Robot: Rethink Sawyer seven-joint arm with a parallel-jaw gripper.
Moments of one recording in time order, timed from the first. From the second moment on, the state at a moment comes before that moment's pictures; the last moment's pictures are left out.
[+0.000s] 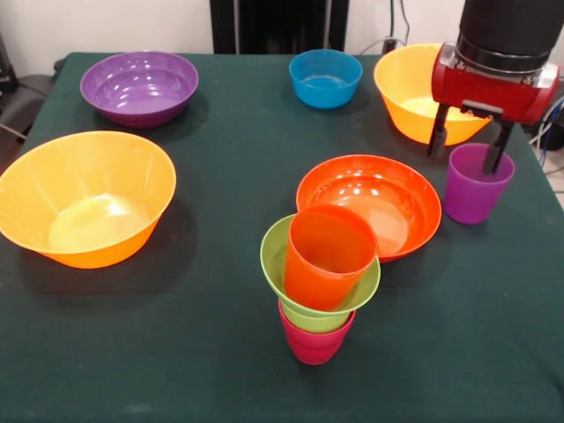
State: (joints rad) arm 0.10 -0.45 -0.17 1.27 0.20 0.69 2.11
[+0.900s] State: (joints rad) arm 0.17 -0.45 -0.21 1.29 0.26 0.66 2.20
